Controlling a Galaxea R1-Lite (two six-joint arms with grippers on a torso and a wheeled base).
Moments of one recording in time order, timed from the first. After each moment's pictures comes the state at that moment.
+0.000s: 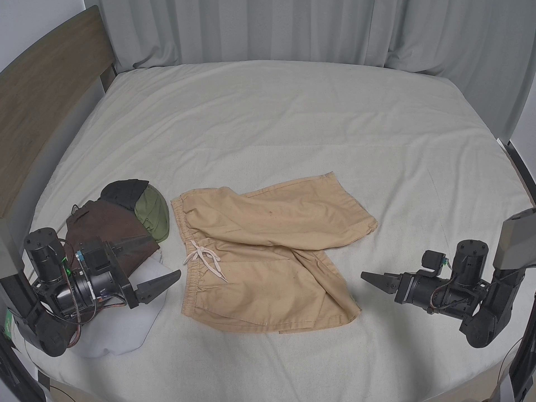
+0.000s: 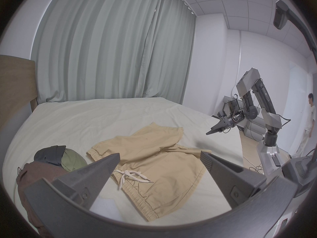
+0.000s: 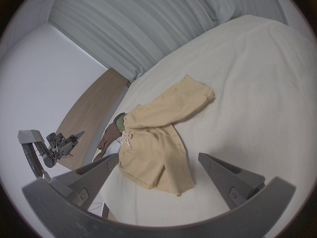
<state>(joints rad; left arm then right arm) -0.06 1.89 -0.19 -1.55 -0.74 0.15 0.27 2.10 -0.23 -1.54 0.40 0.48</state>
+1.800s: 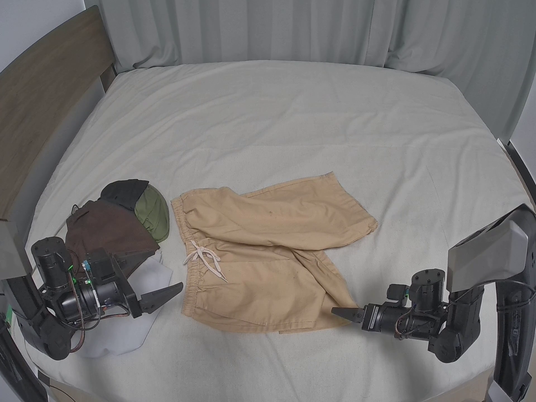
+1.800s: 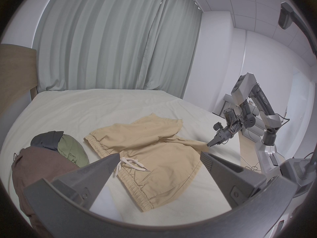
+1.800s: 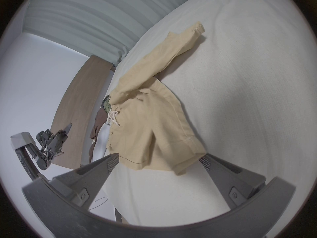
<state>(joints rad) -0.05 1.95 -0.16 -1.55 -0.74 0.16 0.39 2.38 -0.29 -1.55 0.35 0.61</state>
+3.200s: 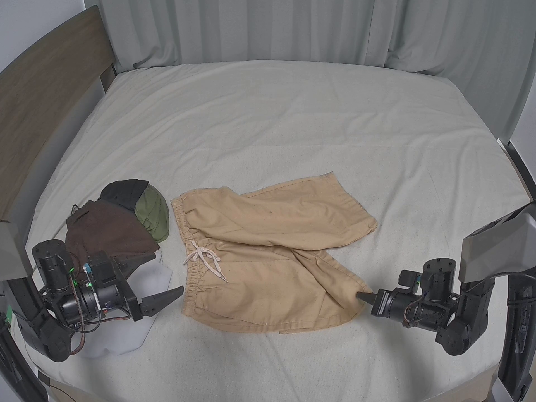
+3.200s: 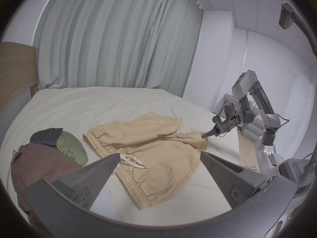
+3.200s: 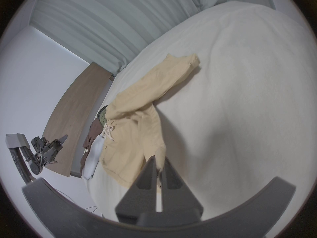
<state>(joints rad) -0.05 1.95 -0.15 -1.55 -0.73 0.16 0.35 2.31 -0.30 -1.54 0.27 0.56</state>
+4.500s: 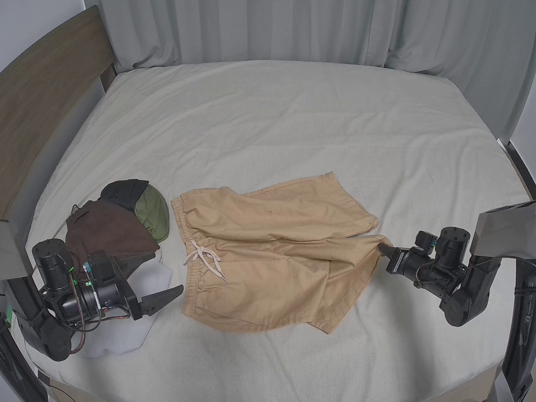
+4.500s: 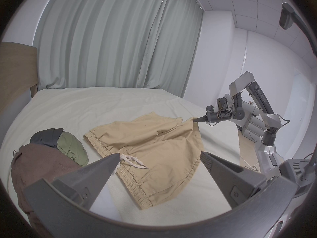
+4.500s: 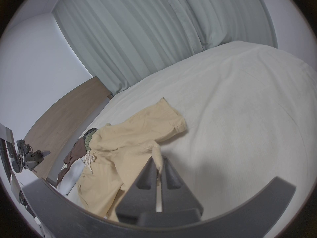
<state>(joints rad) -0.05 1.95 -0.15 -1.55 -0.73 0.16 0.18 2.31 -0.51 -1.55 0.23 0.38</state>
